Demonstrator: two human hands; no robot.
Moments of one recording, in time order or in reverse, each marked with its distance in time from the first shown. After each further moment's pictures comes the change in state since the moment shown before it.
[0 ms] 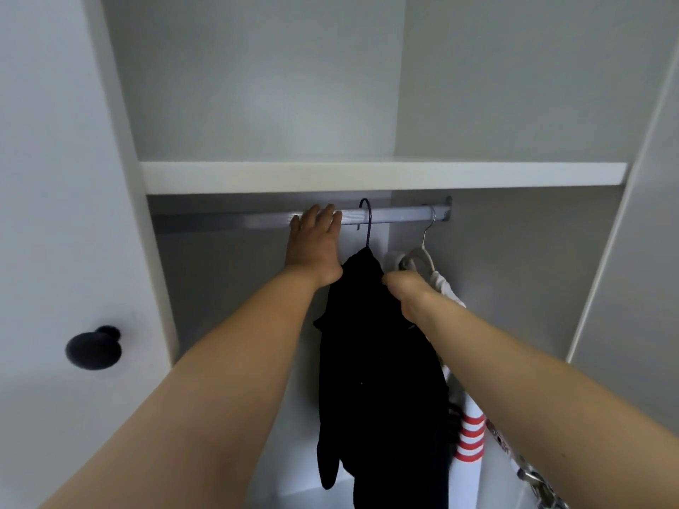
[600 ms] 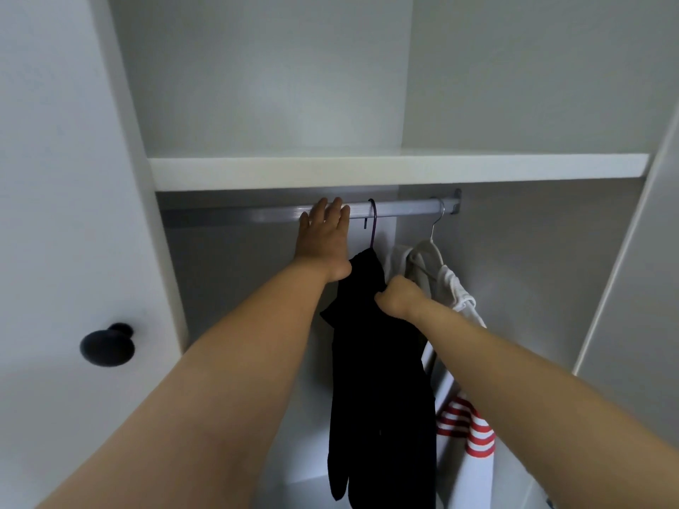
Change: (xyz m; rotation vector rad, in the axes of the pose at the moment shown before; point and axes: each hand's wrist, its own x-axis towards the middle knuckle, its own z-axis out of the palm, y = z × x) left_hand 0.001 0.002 -0.001 0.018 -0.097 -0.007; right_hand 0.009 0.019 0.012 -0.697 -0.081 -0.176
